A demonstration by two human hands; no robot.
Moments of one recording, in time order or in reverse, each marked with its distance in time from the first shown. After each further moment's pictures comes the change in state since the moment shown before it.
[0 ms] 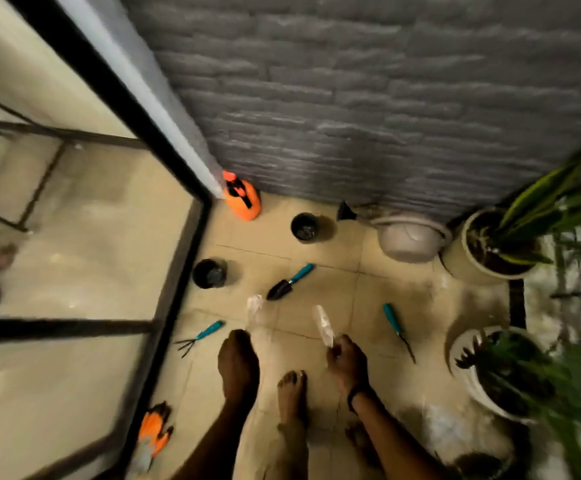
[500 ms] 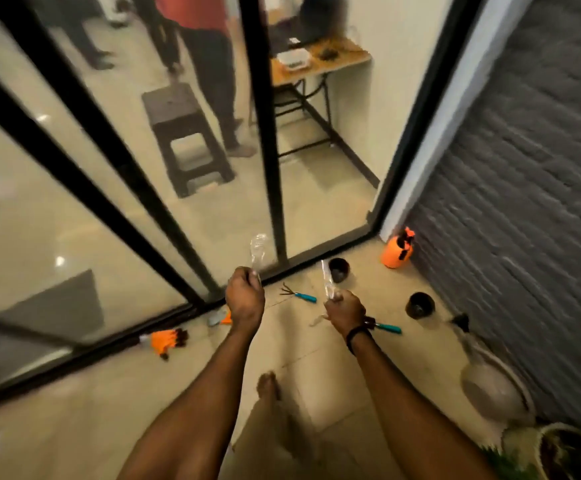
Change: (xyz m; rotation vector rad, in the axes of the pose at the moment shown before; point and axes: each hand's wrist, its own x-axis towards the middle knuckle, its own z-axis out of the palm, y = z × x) left_hand -0.231 -0.110 -0.292 -0.579 0.717 -0.549; right_hand -0.269 -0.201 0.000 -0.272 -0.359 -0.588
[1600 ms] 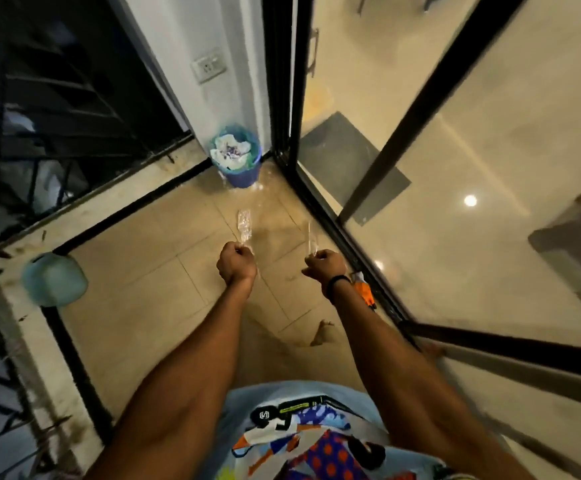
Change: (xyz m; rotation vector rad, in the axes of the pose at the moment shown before) left_hand 0.013 -0.519 -0.519 -0.222 0.969 -1.364; right_hand -0.320 -0.239 0.742 -0.583 -1.049 -0.201
